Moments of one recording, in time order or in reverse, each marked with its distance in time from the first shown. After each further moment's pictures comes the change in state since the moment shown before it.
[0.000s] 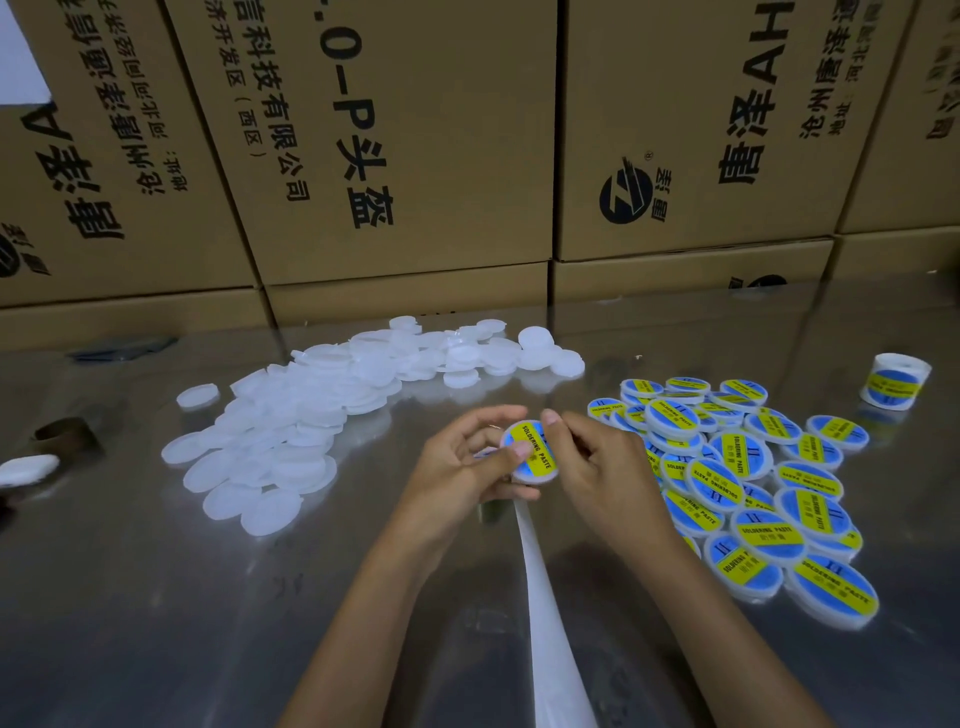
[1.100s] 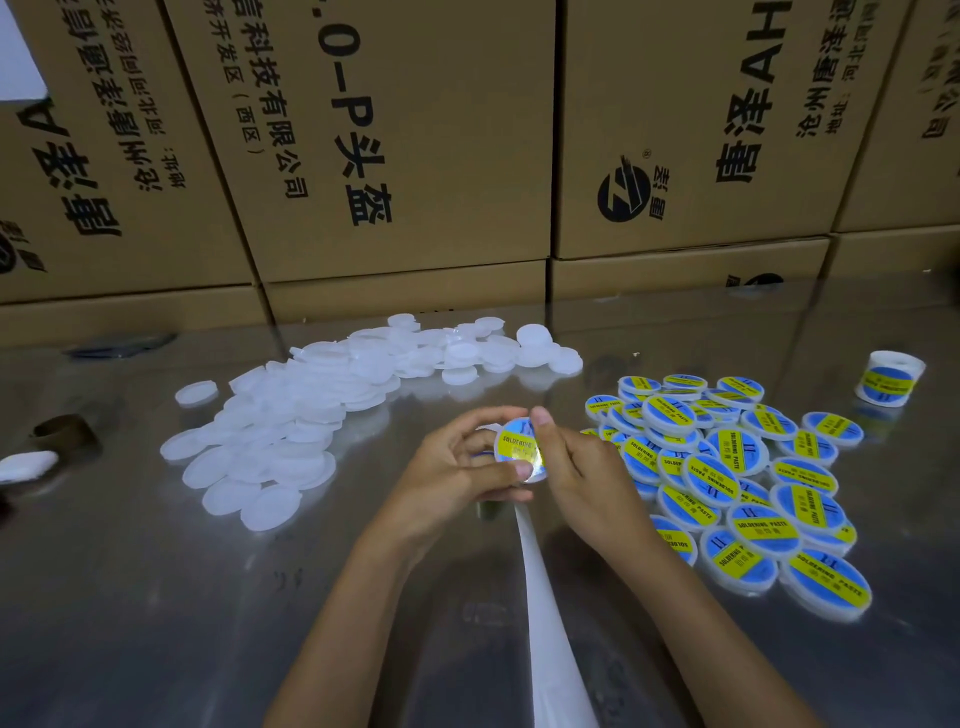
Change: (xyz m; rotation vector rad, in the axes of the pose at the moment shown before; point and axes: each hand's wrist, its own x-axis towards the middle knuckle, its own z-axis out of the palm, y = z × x) left_hand 0.000 0.002 -0.011 0.073 -0.112 -0.016; right_hand -0.004 0.007 0.013 0.013 -0.110 0.088
